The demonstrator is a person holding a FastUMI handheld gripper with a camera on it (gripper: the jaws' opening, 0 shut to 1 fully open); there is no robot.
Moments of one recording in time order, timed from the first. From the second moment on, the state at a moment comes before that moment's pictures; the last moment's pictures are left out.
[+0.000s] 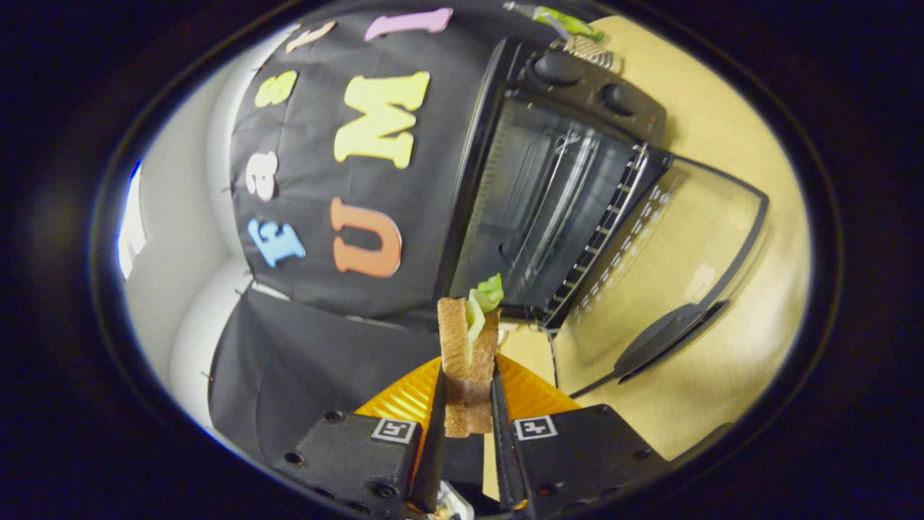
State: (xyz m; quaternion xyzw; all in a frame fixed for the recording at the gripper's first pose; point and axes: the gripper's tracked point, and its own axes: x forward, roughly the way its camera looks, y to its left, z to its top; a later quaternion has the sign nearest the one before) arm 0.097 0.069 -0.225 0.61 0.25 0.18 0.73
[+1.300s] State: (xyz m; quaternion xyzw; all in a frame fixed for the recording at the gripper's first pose) arm 0.256 0.004 -0.285 0.61 0.18 0.00 0.77
